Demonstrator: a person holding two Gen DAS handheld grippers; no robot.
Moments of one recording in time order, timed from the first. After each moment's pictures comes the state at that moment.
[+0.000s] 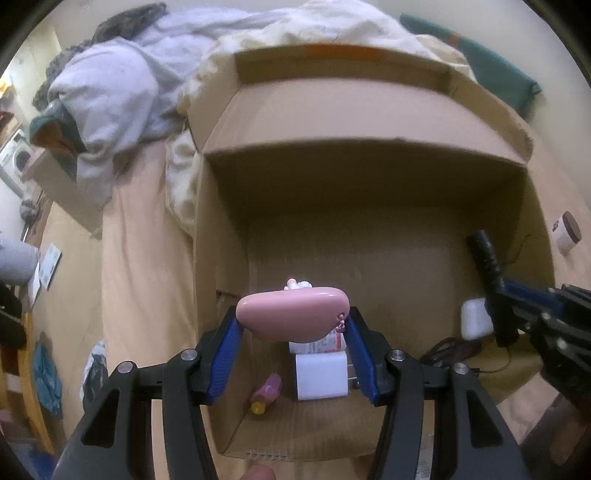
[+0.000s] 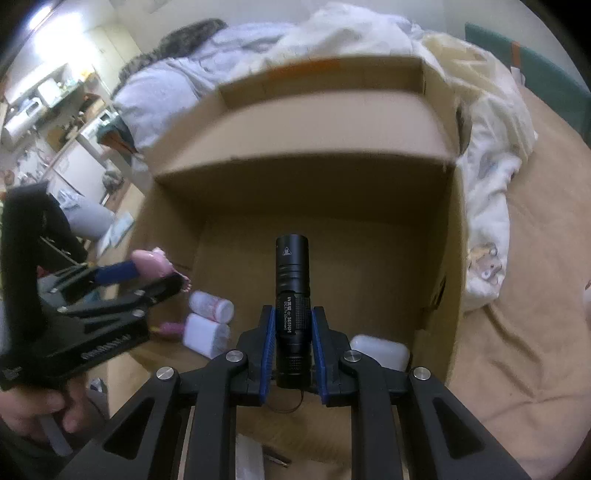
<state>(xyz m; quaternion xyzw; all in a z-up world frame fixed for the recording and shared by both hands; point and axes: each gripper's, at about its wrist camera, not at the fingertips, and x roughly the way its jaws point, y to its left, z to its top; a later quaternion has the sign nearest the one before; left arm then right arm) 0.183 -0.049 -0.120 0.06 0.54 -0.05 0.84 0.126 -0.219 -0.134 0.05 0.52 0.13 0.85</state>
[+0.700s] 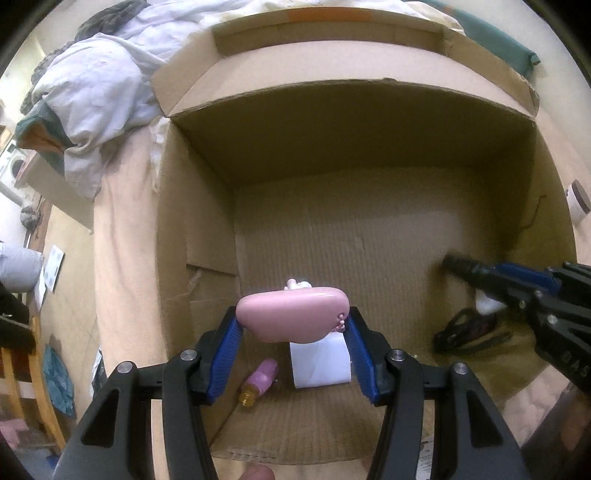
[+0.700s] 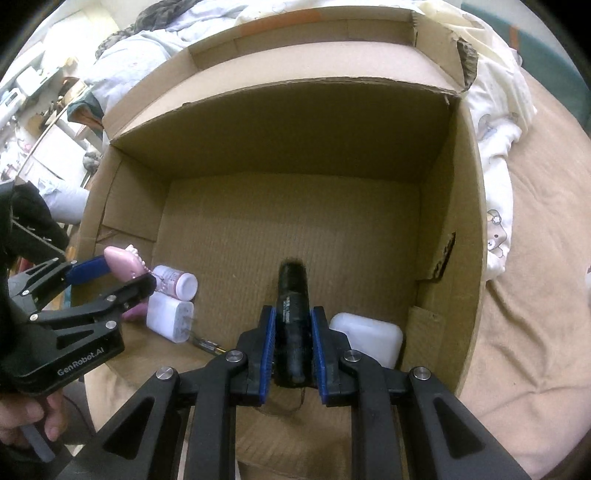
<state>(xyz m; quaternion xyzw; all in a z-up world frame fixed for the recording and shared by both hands) 0.178 -0.066 -0.144 0.10 0.56 -0.05 0.82 0.138 -0.221 -0.164 0.04 0.56 0.11 0.82</state>
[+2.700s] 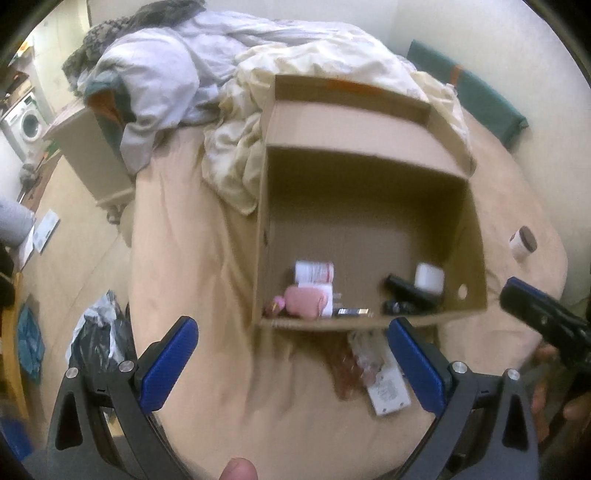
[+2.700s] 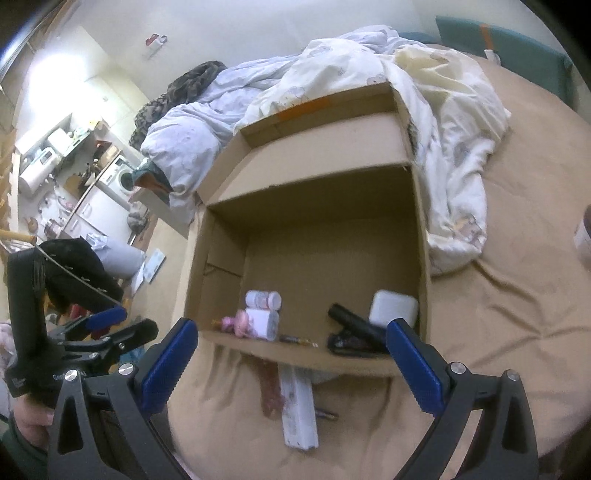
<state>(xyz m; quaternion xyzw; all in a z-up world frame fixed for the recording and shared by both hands) 0.089 -0.004 -0.048 -0.01 0.53 -0.05 0.85 0.050 -0.245 -0.081 0.15 0.47 0.15 0.86</state>
